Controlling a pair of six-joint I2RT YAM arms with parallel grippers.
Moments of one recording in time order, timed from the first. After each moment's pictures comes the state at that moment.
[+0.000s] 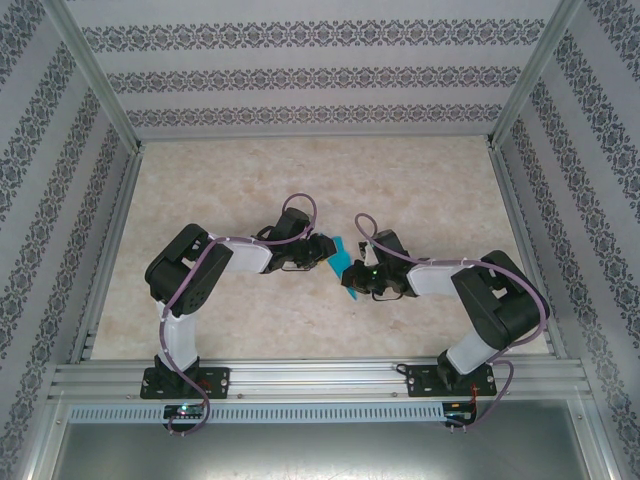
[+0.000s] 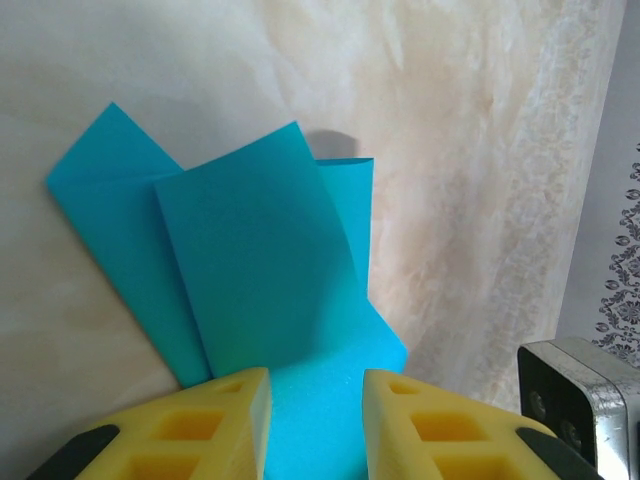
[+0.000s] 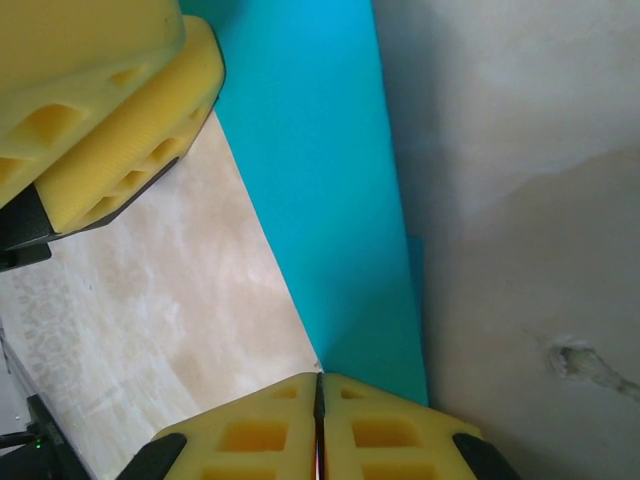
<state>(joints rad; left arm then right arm) -0.60 1.95 0.97 0.24 0.41 -1.06 0.50 1.60 0.55 0.11 -0.52 0.80</state>
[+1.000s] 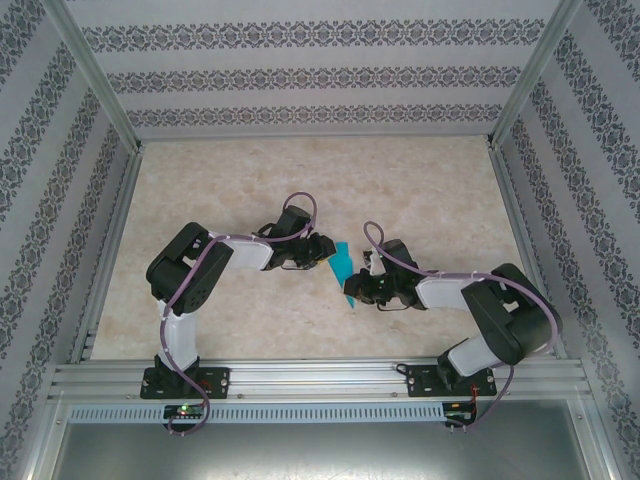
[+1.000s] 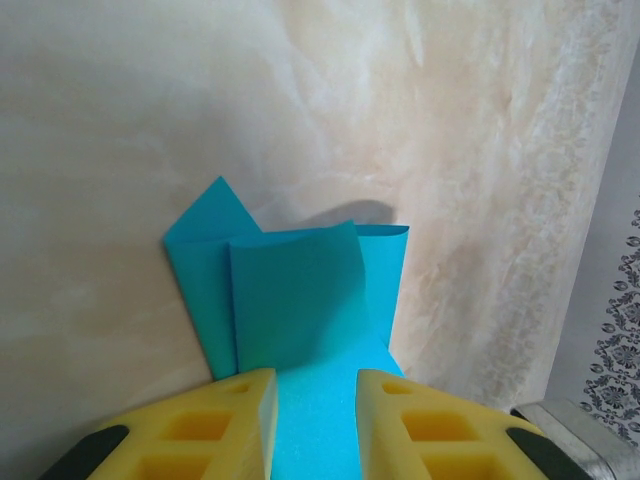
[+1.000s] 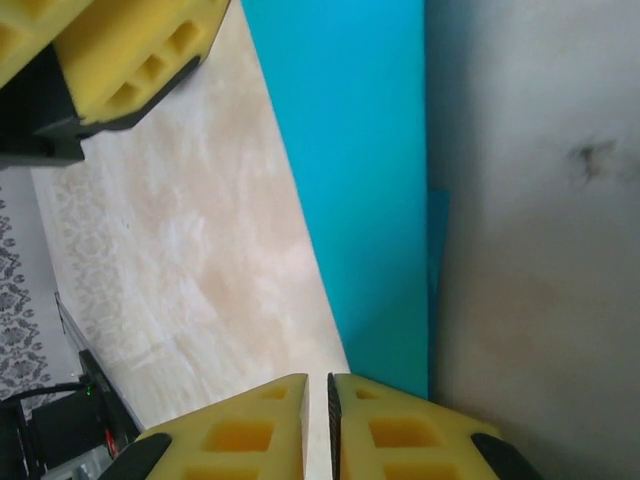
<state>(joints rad) -0.59 1.97 1.01 0.17 0.42 -1.06 0.51 1.48 0.43 0.16 -0.60 0.86</state>
